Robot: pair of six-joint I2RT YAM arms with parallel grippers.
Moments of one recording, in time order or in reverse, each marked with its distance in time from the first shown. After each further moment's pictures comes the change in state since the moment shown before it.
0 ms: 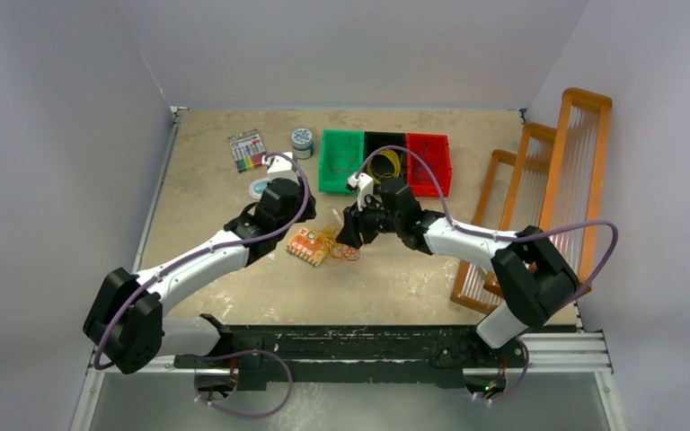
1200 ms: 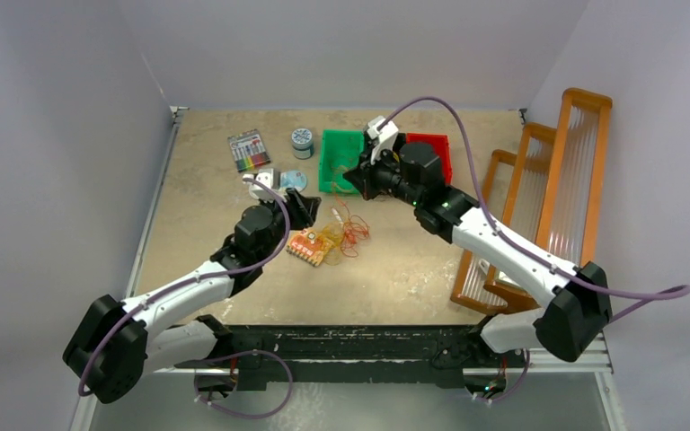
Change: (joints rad) left arm 0.000 -0.187 -0.298 0.476 0.116 0.000; right arm 0.017 -0.195 0.267 -0.157 0.270 -0.008
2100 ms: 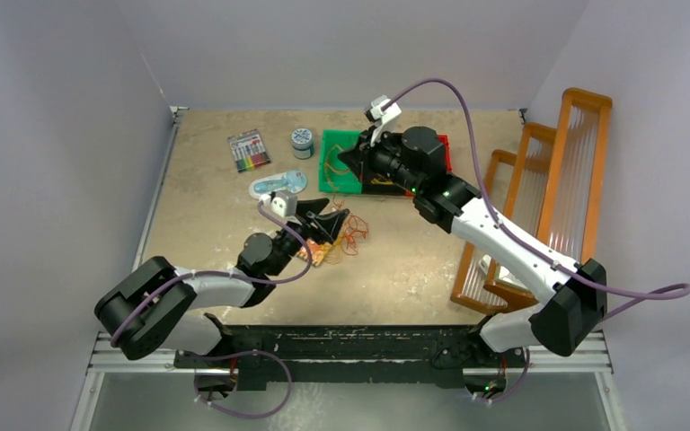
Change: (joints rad) left arm -0.102 0.261 -0.186 0.830 0.193 0.159; right arm 0.000 0.020 0.137 0.002 0.032 0.040
